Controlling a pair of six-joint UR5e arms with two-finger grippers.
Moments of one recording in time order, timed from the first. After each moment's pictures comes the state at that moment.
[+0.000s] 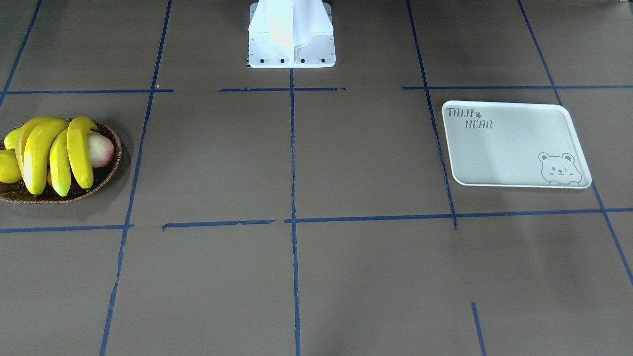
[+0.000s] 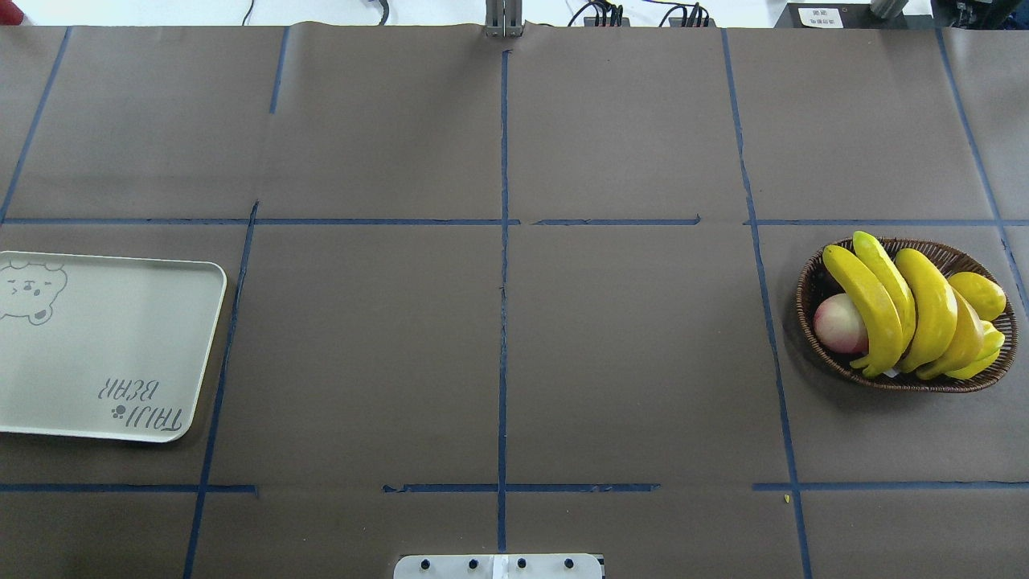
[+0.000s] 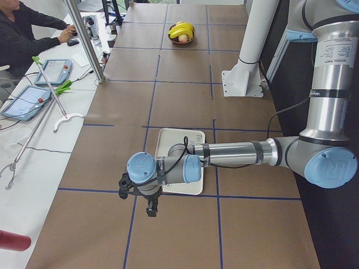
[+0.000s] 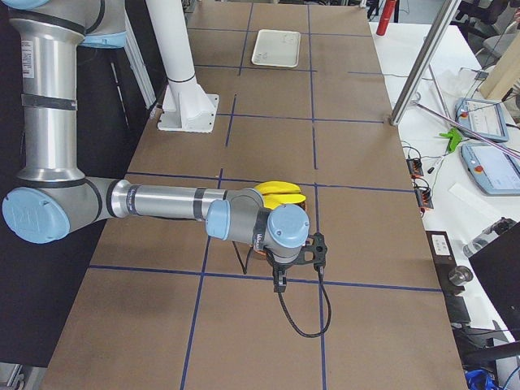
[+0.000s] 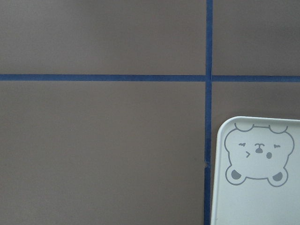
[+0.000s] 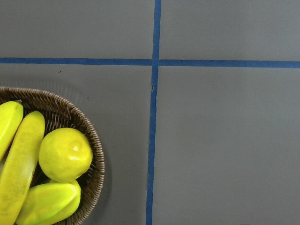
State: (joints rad) left arm -1.64 -1.58 -1.49 -1.55 -2.39 0.12; right arm 1.65 -1.64 1.65 -1.69 2.44 -0.18
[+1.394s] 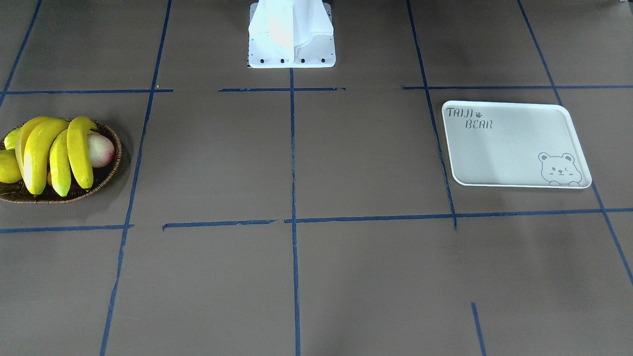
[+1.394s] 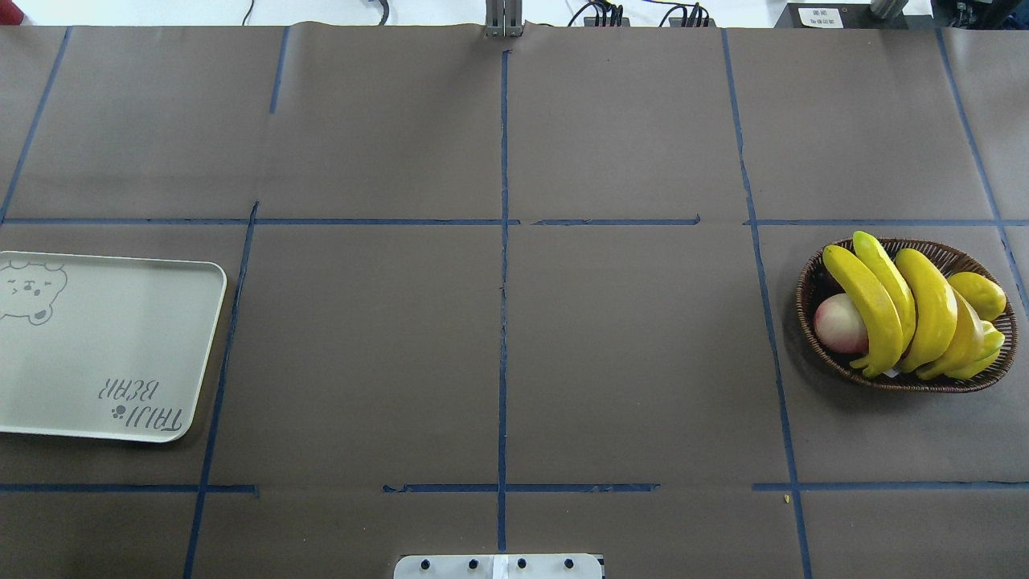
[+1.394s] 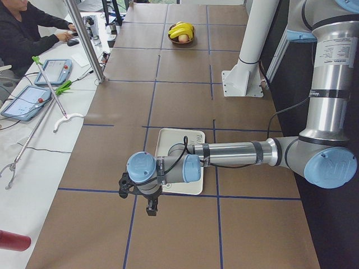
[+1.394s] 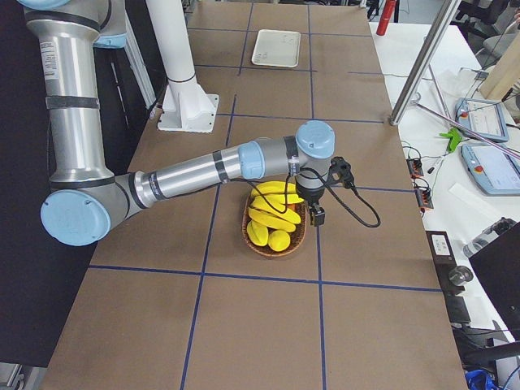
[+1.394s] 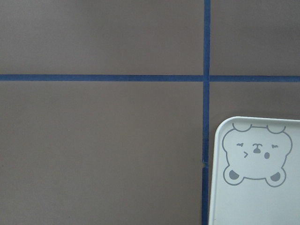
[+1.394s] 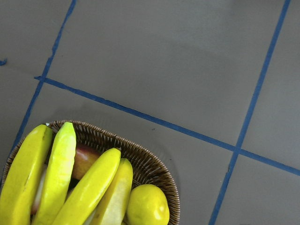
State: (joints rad) left arm -1.64 -1.58 -1.49 -1.55 -2.40 0.12; right arm 1.47 -1.51 1.86 -1.70 2.40 -0.15
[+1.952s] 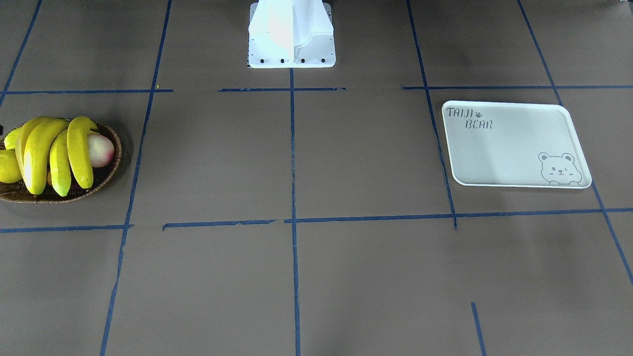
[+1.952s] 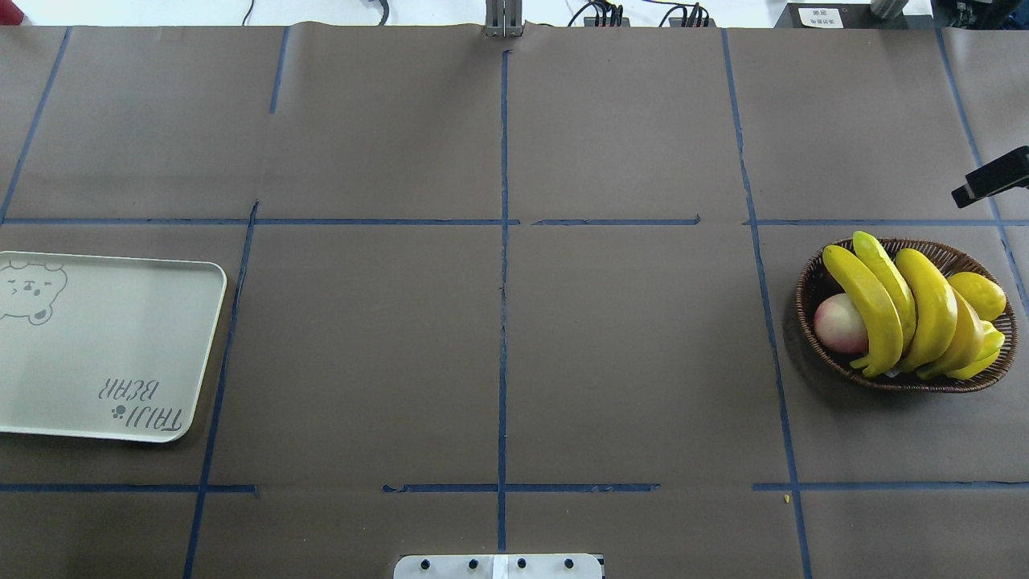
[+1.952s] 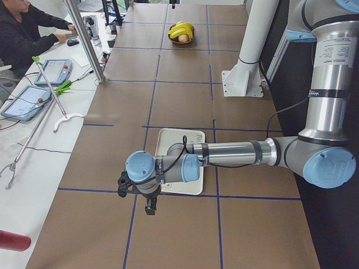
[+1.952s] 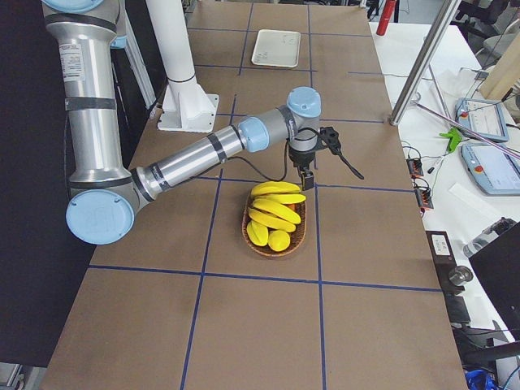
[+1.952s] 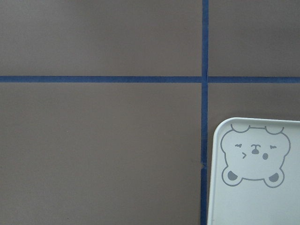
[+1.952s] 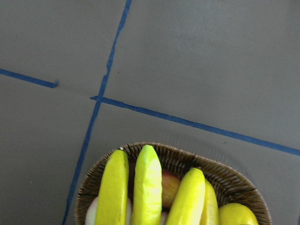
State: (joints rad) left arm -1.64 -1.59 -1.49 -1.56 -2.40 0.12; right arm 1.24 -1.51 2.02 -1.60 2.28 0.30
